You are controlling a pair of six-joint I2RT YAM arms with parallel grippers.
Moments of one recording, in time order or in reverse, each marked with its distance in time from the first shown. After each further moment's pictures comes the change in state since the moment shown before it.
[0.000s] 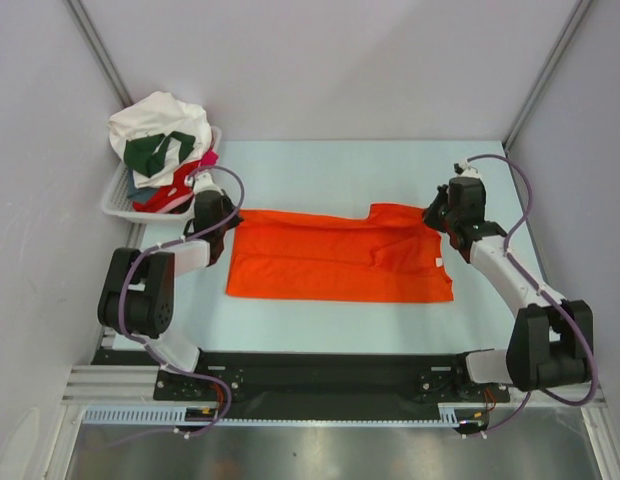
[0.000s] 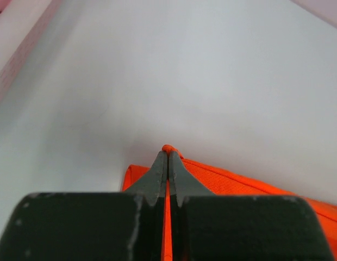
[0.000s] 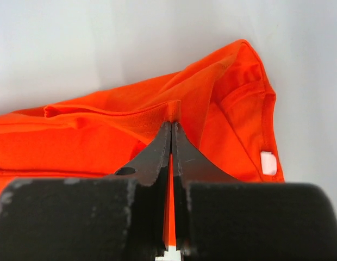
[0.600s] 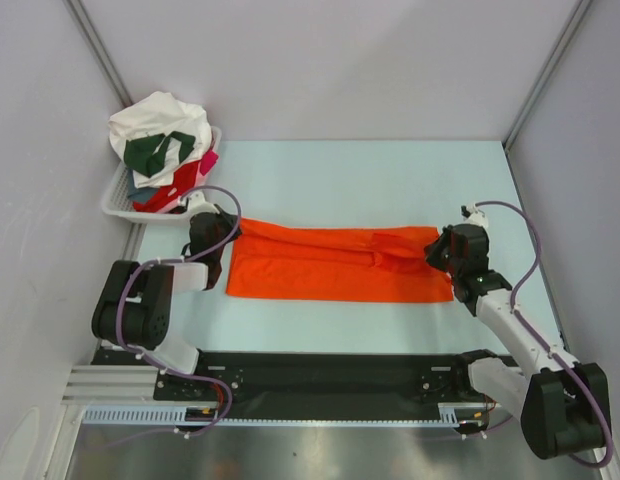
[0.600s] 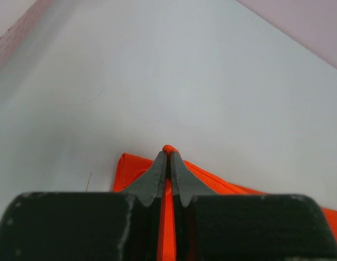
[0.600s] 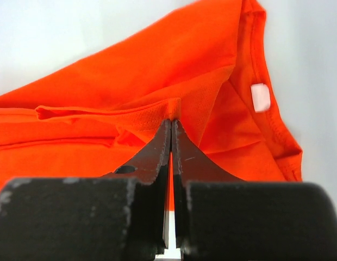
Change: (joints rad) left arm 0.000 -0.078 -0.243 0.308 0.022 -0.056; right arm 0.044 -0.332 -0.355 0.058 0.050 0.083
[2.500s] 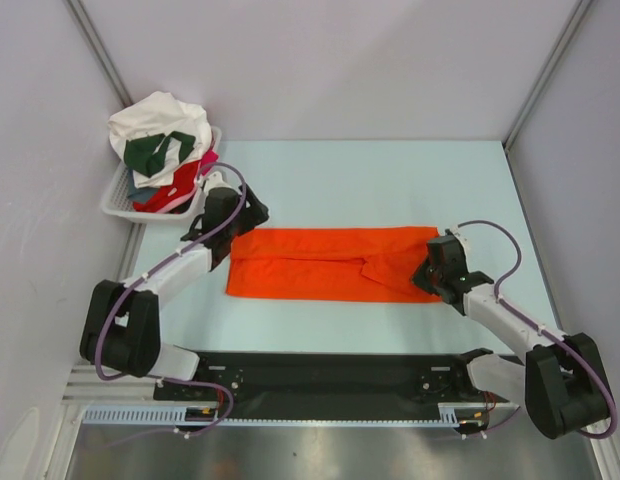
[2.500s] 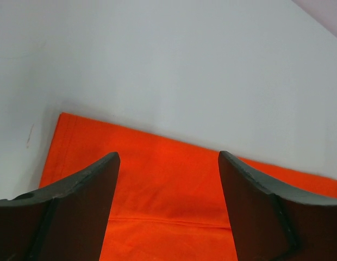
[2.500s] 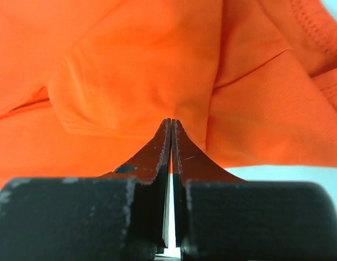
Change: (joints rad) left arm -0.162 -0.162 0.275 -0.667 -0.044 -0.146; right arm 0.112 0.094 -0.078 -0.128 0.027 0.253
